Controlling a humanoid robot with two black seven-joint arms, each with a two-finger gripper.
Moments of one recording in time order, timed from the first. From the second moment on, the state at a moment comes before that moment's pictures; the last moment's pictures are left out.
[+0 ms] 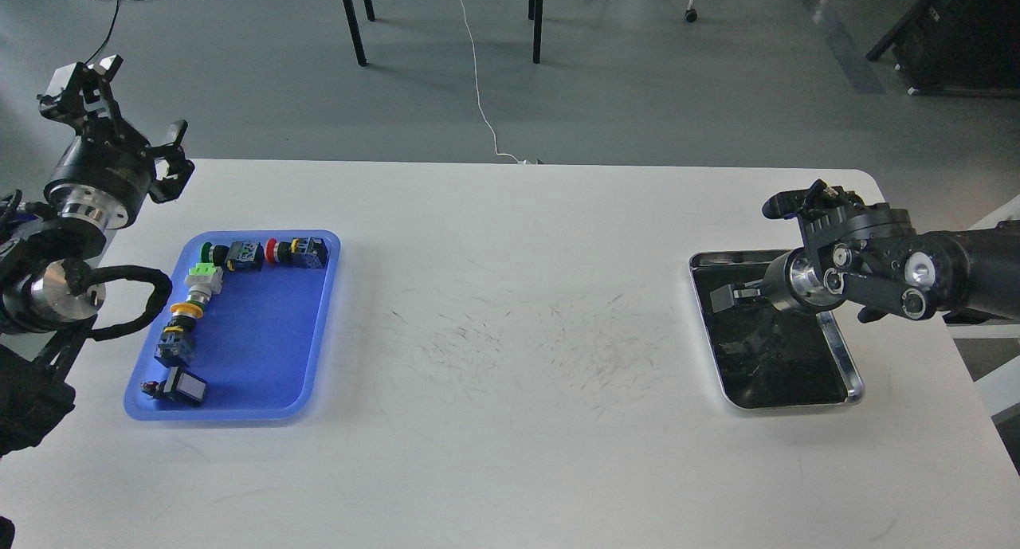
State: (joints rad) left arm -0.49 0.49 -1.19 -0.96 0.34 -0.11 -0.22; right arm 1.30 -0.38 -0.67 0.82 -0.81 0.38 -0.05
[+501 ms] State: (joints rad) left arm -0.49 0.51 -1.19 -0.96 0.34 -0.12 -0.25; right arm 1.28 -0.37 -0.67 0.80 -0.81 0.38 -0.04
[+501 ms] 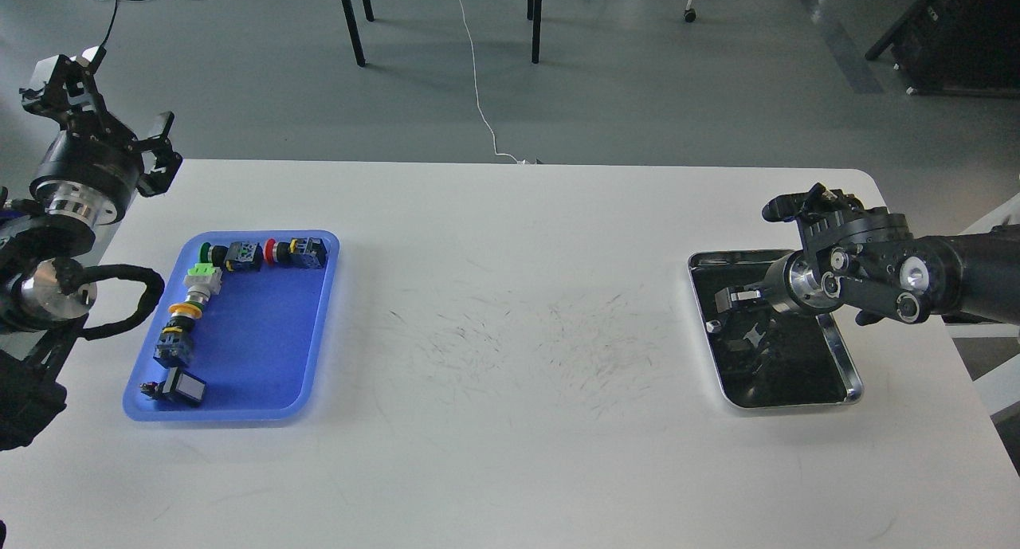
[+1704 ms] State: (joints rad) left arm -0.50 0.51 -1.19 -0.96 0.35 -0.11 -0.25; right arm 1.54 -0.27 -0.39 0.95 -0.52 0.37 -0.04
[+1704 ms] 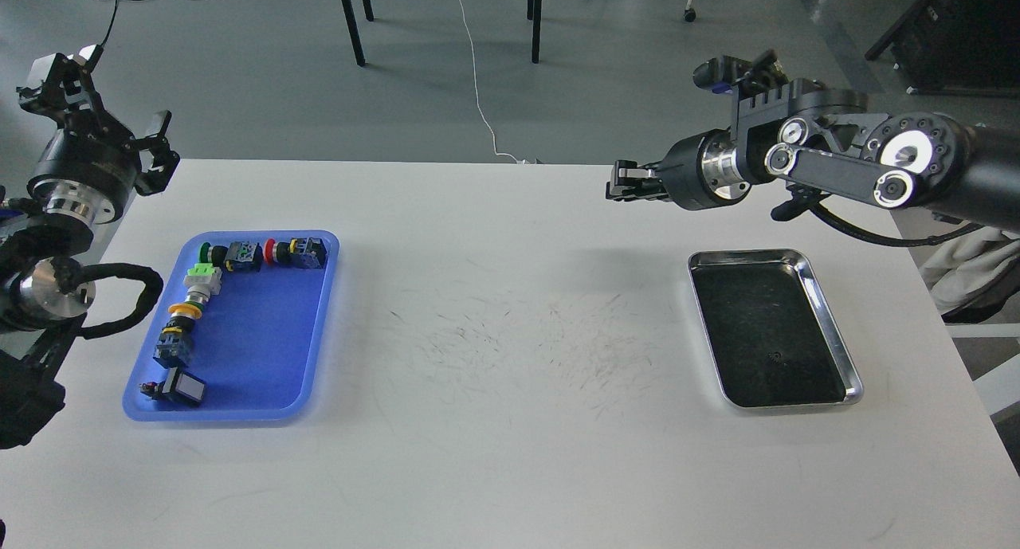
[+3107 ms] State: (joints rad) left arm -0.51 0.52 -1.19 -0.97 0.34 -0.11 -0.25; right arm 1.16 0.00 -0.25 0.92 -0.41 0.12 0.00
